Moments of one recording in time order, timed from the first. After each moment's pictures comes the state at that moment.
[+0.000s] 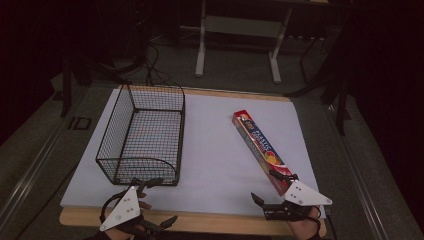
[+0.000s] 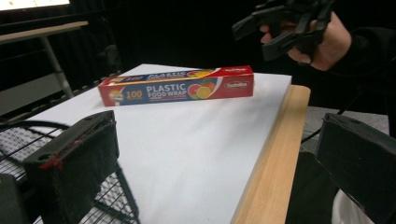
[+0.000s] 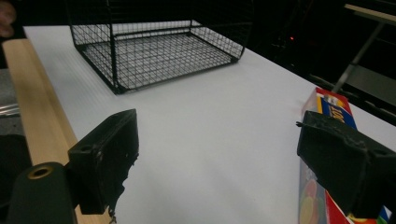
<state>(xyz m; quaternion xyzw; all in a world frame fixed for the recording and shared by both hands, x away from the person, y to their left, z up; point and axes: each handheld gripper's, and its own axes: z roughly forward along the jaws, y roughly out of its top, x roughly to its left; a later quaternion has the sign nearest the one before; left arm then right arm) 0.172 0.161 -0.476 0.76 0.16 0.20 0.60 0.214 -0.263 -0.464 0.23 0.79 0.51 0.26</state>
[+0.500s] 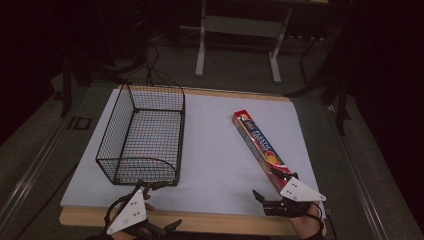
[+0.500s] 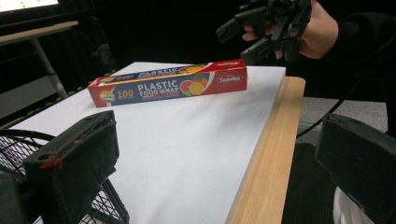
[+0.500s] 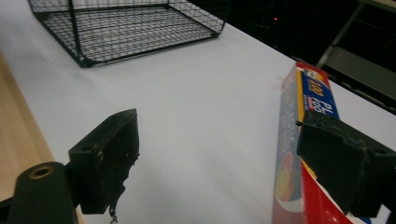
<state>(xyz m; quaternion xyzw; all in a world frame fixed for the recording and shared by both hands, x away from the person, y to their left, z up) 0.170 0.151 -0.480 0.77 0.14 0.20 0.59 0.225 -0.266 -0.477 0.24 0.80 0.47 0.28</state>
